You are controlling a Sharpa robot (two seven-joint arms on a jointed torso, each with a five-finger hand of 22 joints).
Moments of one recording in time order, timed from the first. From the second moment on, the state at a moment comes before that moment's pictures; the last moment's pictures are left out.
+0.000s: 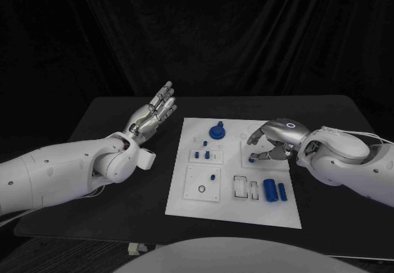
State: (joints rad) left arm 1.15 -0.89 -0.21 1.49 -0.17 -0.20 0.68; left_hand 1.12 0.26 -0.34 0.29 0.11 0.00 -0.23 0.00 0.00 0.00 -0.07 0.00 0.00 0.00 -0.01 0.00 0.00 0.15 0.00 0.06 0.00 0.00; right arm 1.22 -0.95 -0.21 1.60 -1.68 -0.34 0.00; right_hand 1.38 -0.17 0.08 0.29 0.34 0.93 0.12 0.14 0.14 0.97 0.09 0.28 0.16 1.46 0.01 1.38 1.18 0.08 1.43 0.12 1.22 1.31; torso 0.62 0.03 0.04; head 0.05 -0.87
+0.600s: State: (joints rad) left arm 1.15 -0.88 -0.21 1.48 -0.16 -0.17 0.68; left_hand 1.19 0.25 -0.31 0.29 0.21 0.00 -0.20 0.00 0.00 0.00 -0.05 0.00 0.00 0.00 0.04 0.00 0.00 0.12 0.00 0.09 0.00 0.00; right arm 1.20 -0.94 -0.21 1.60 -1.68 -0.29 0.00; right_hand 1.41 -0.16 0.09 0.28 0.35 0.94 0.12 0.15 0.15 1.00 0.08 0.31 0.18 1.46 0.01 1.38 1.18 0.08 1.43 0.11 1.22 1.31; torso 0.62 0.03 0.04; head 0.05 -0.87
